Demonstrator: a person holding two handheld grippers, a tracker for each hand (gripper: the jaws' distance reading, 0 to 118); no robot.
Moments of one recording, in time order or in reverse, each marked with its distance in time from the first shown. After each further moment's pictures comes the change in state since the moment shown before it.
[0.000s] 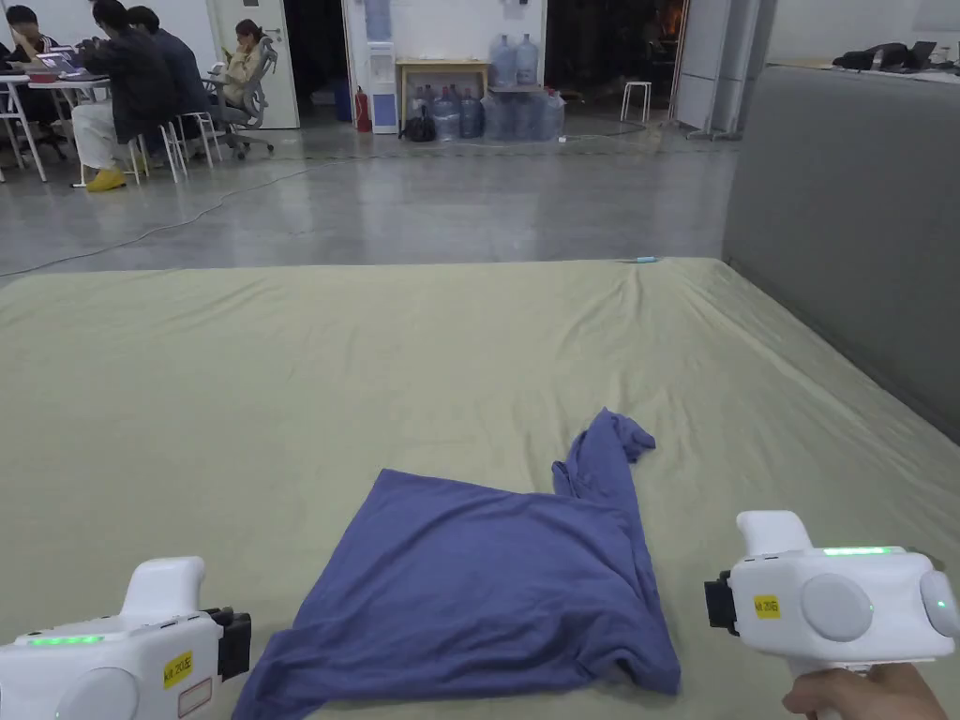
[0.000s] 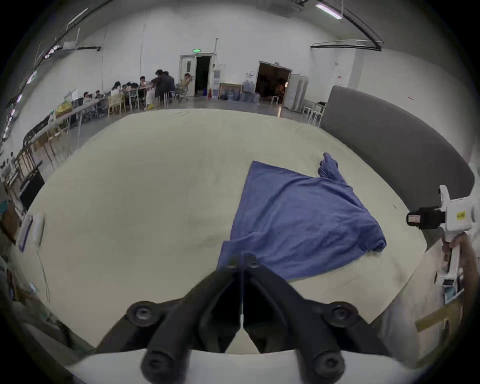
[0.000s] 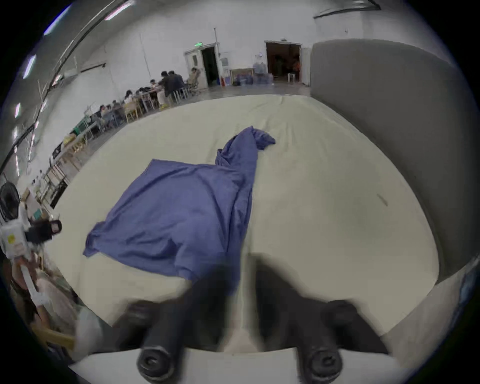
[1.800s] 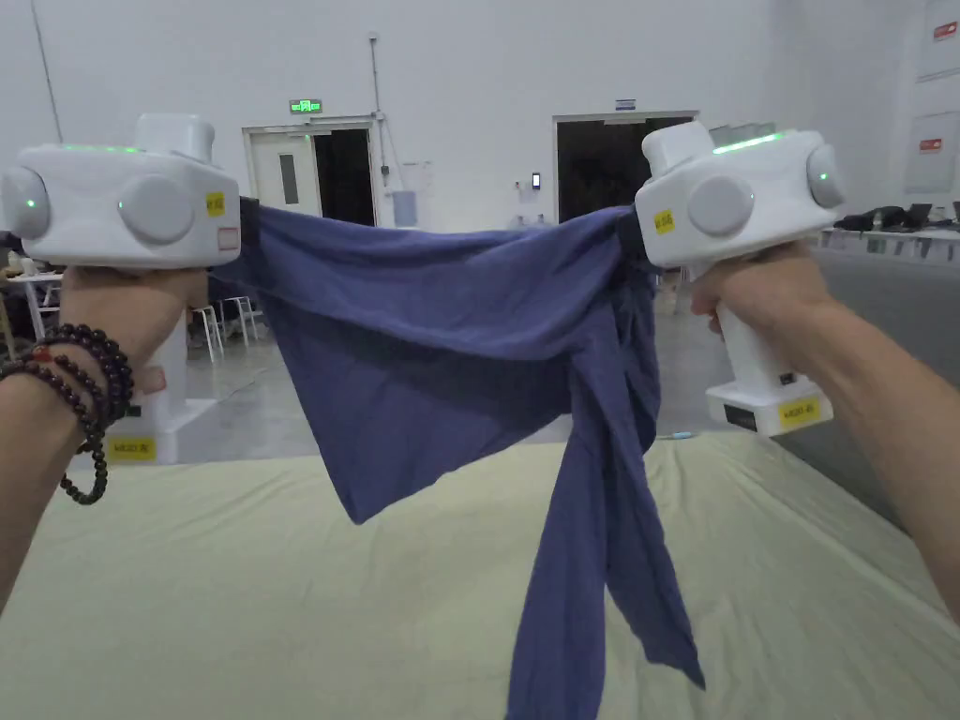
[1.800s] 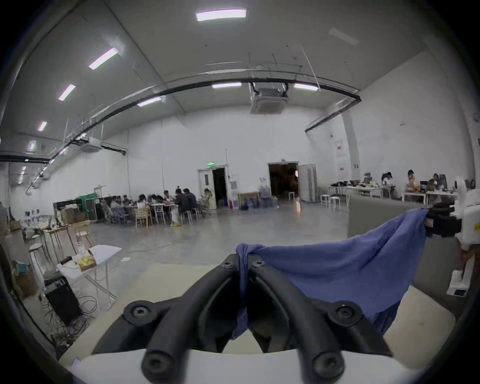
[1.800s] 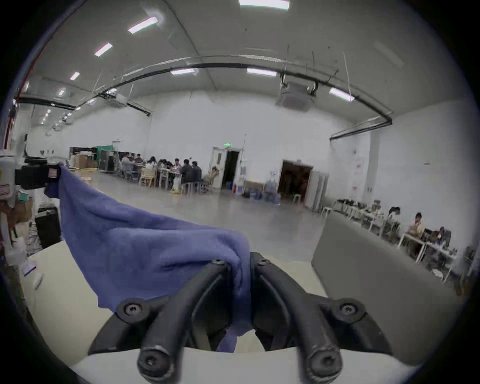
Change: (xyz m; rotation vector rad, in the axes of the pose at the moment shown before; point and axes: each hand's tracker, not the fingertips) left arm 0.047 0.465 0.083 0.650 0.193 -0.163; right arm -0.090 0.454 0.139 0.723 -0.052 0.242
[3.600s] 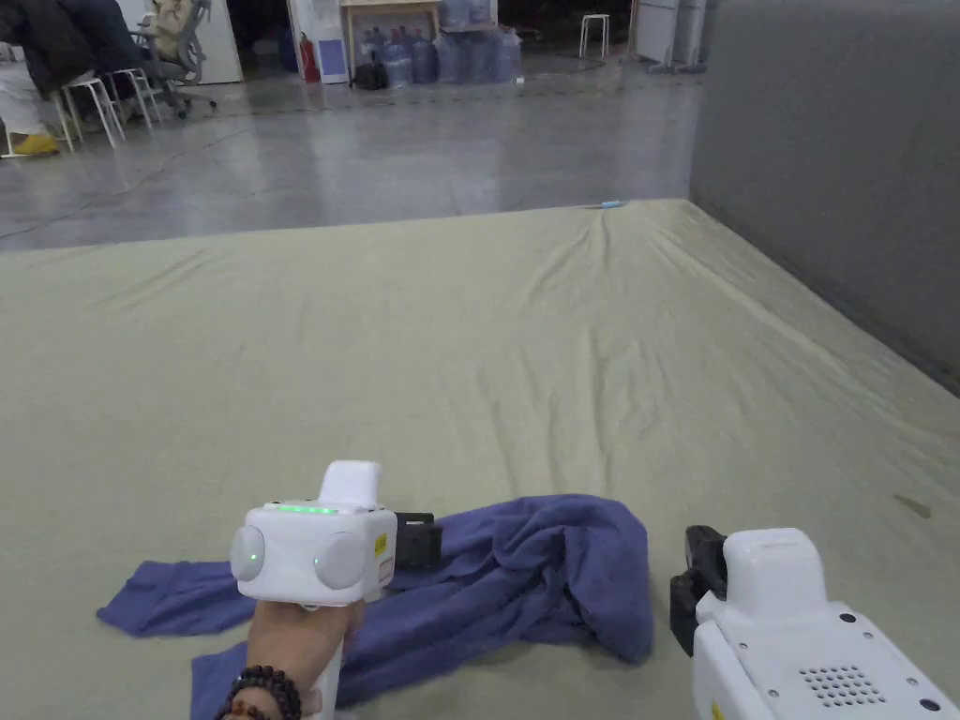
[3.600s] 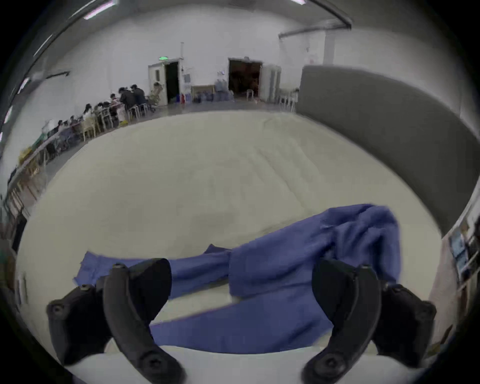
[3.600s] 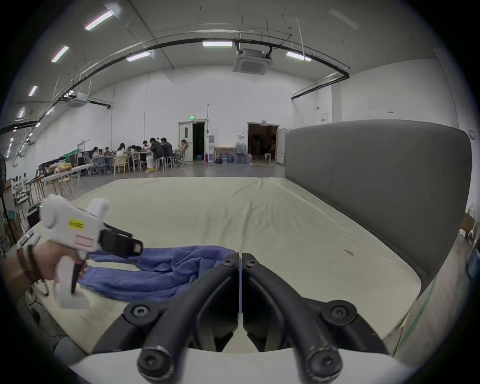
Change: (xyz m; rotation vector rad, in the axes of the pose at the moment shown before) left arm 0.167 -0.463 0.039 -0.731 -0.312 -0.040; right arm -0.086 -0.427 0.266 -0.211 -0.156 -0.201
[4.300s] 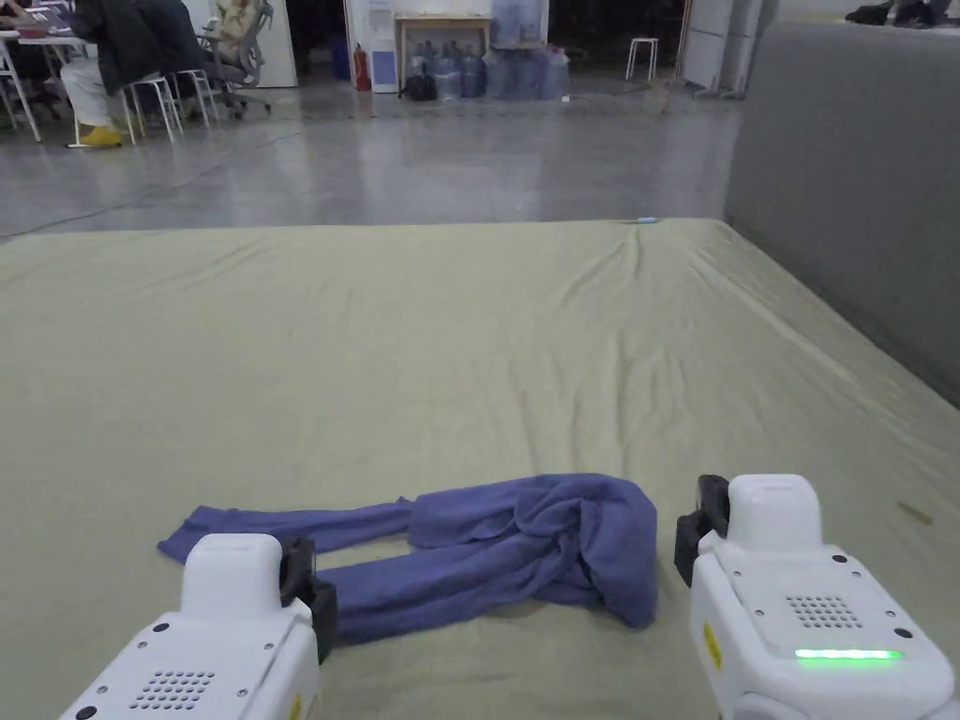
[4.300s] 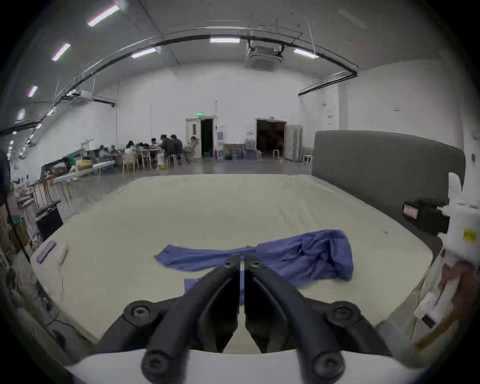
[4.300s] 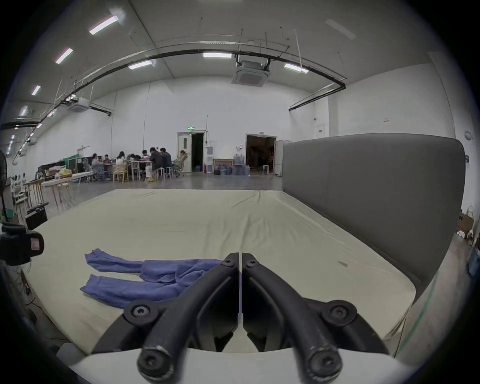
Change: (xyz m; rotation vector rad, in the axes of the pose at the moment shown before) left arm 0.020 -0.136 0.259 0.449 0.165 0.129; right arm -0.008 0.015 0.035 0.087 -0.008 0.008
